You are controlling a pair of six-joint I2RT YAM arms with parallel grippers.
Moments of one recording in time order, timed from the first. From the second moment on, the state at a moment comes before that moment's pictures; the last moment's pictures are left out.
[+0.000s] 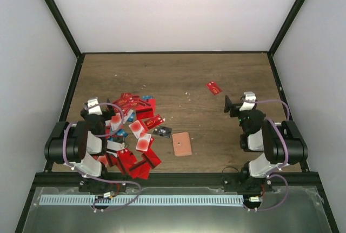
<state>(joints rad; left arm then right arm) 0.06 1.55 0.13 1.33 -0.19 -0.10 -0.03 1.54 0.13 1.33 -0.17 0.05</state>
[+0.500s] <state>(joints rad) 0.06 1.55 0.21 1.28 -0.09 -0.09 -0.02 1.54 0.22 1.24 -0.20 0.03</state>
